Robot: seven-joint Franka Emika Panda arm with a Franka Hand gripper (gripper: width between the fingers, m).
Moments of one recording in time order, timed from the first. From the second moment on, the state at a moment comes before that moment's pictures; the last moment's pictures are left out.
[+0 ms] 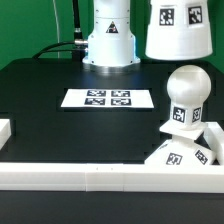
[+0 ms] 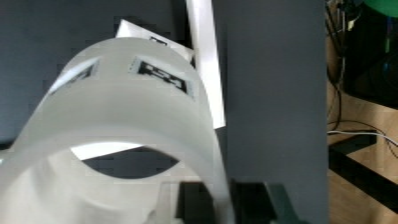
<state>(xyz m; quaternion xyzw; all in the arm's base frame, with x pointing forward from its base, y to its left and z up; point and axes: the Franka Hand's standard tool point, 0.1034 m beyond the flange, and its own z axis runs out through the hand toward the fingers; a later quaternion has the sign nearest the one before) 0.614 0.077 0.255 -0.99 0.08 0.01 0.13</state>
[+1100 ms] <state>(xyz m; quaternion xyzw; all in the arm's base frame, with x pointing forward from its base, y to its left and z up) 0.631 0.090 0.194 -0.99 0.08 0.01 0.13</state>
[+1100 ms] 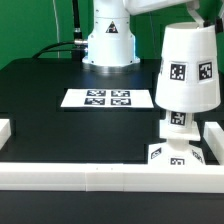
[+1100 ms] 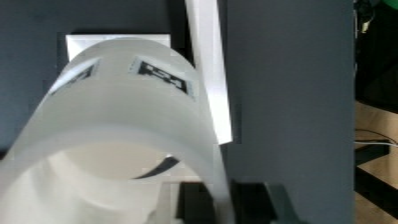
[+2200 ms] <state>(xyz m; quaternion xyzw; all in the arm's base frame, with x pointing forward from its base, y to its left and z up) 0.623 0.082 0.175 -0.99 0.09 0.02 0.12</state>
